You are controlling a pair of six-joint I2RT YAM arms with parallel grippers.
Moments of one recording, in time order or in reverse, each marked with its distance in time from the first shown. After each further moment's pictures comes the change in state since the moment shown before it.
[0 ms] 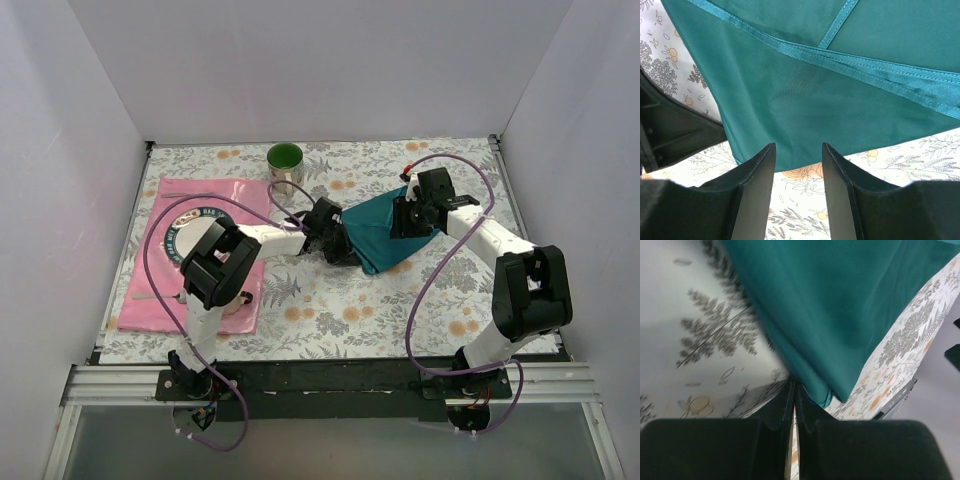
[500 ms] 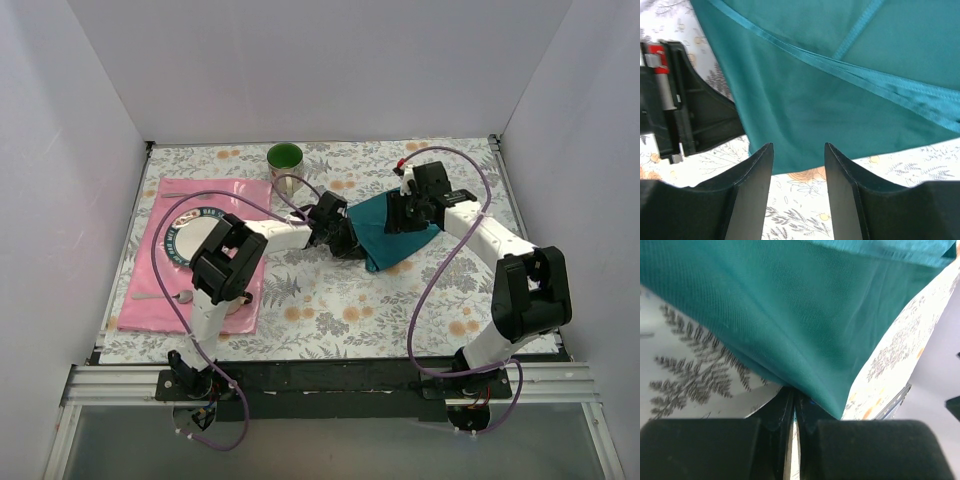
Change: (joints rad) left arm -0.001 0.101 0.153 -0.024 0.009 0.010; right arm 0.026 -0.003 0.052 -0.026 0.002 -0.018
